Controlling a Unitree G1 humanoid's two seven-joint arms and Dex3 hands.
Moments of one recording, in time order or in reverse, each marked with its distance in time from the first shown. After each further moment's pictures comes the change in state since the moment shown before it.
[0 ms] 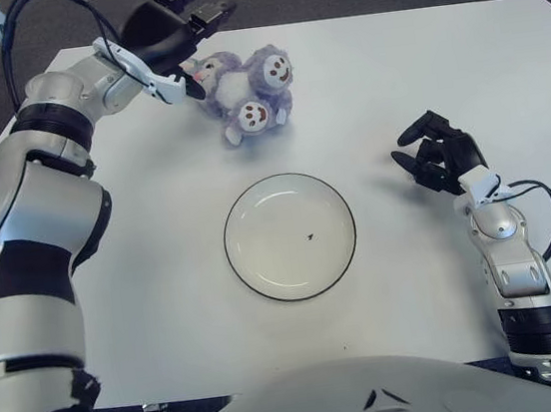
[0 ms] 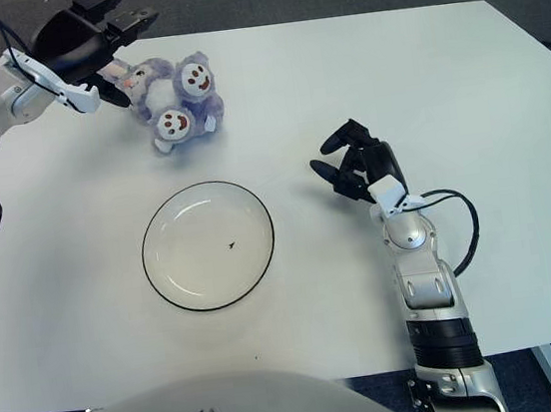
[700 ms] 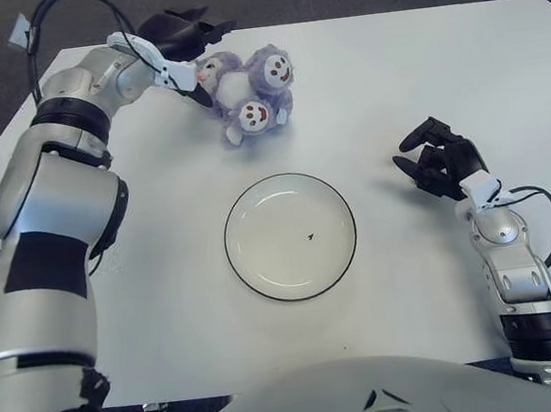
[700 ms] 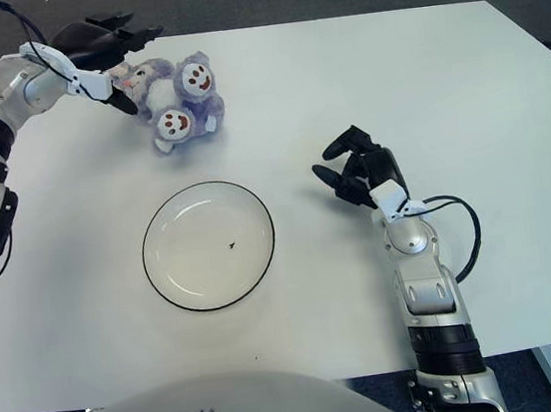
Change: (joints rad) left arm -0.002 -0.106 0.110 0.027 -0.191 0.130 -0.441; right arm 0.021 0.000 -0.006 -0.012 0.002 0.002 0.000
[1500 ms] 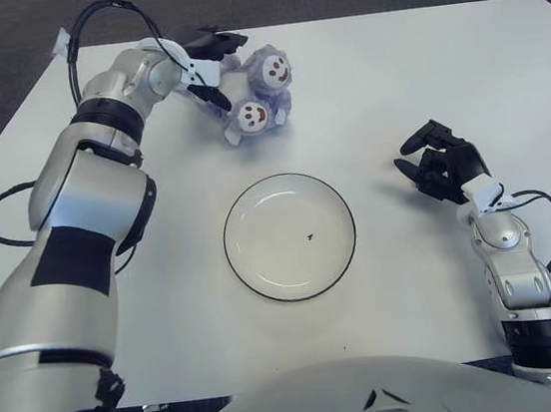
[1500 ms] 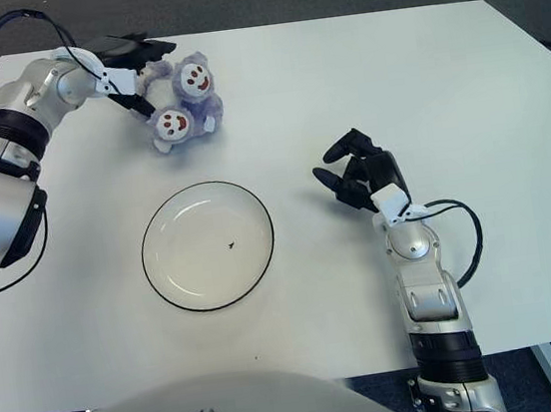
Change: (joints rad) left arm 0.000 -0.071 -0.013 0.012 0.004 0.112 -0.063; right arm 0.045 0.008 0.007 -0.055 -0.002 0.011 0.000
